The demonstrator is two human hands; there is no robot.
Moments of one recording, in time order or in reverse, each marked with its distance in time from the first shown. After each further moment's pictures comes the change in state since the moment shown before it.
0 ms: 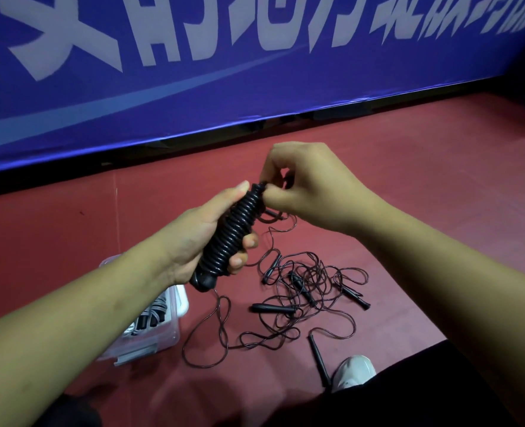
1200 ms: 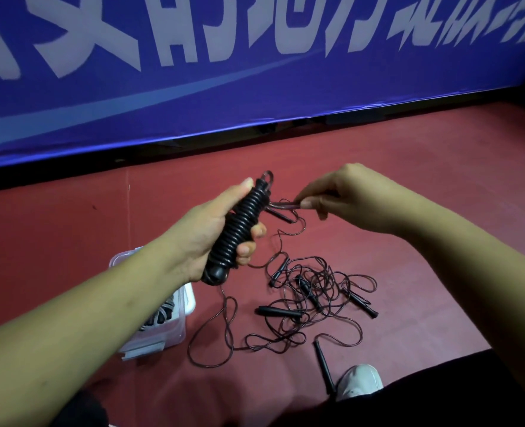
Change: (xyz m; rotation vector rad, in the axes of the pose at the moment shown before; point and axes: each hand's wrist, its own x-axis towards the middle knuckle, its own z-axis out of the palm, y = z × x) left_hand 0.000 0.003 -0.007 -0.088 0.093 0.073; right_hand -0.008 0.035 -0.019 -0.146 -0.291 0.036
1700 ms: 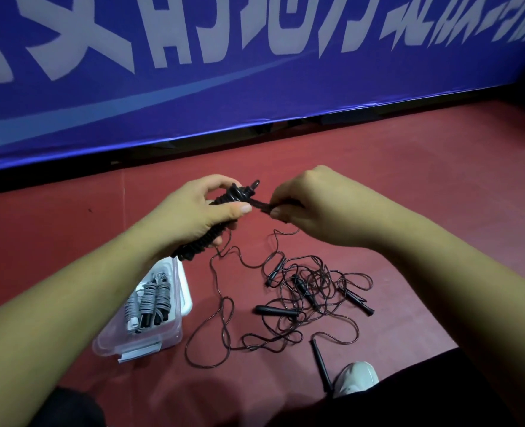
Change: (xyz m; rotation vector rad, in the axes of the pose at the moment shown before) left_hand 0.003 0.018 -0.021 0.742 0.258 0.251; right_hand 0.002 -0.040 0.009 -0.125 -0.013 -0.038
